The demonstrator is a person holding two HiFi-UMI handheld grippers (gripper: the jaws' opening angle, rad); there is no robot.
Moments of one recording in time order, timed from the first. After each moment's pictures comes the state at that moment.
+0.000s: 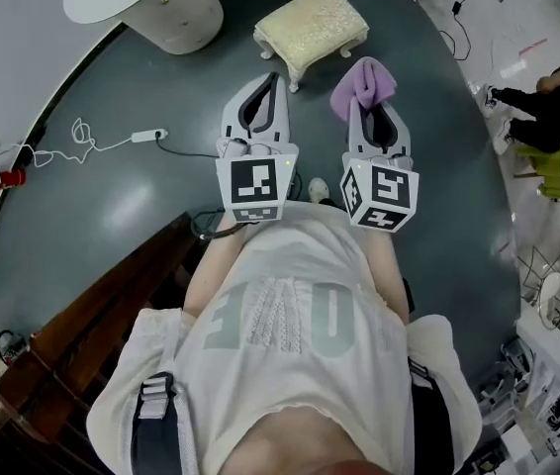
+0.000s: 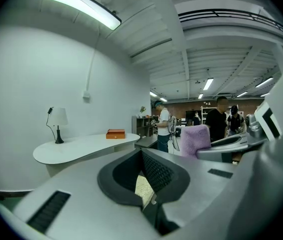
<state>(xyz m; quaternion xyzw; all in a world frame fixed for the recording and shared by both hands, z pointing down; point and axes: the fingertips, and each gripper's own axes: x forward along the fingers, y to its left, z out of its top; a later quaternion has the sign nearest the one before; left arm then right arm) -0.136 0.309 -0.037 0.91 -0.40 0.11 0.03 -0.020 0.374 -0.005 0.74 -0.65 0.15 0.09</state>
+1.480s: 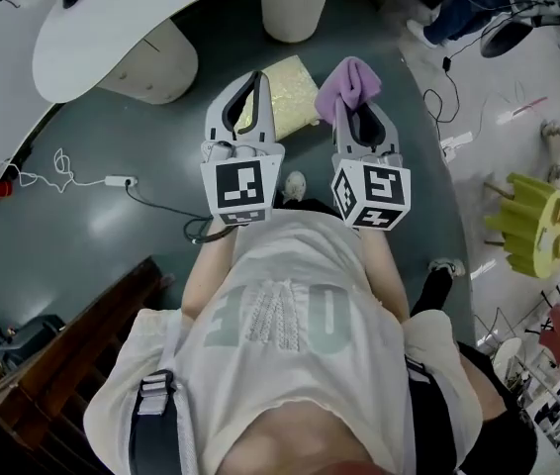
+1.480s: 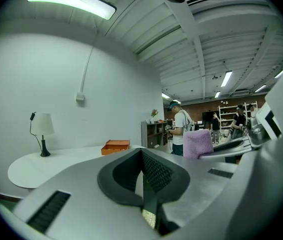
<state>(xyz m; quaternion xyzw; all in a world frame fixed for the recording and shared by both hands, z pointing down) 0.088 0.085 -0.052 0.88 -0.47 0.08 0.00 0.212 0.134 -0.008 0.68 -0.72 0.14 0.07</state>
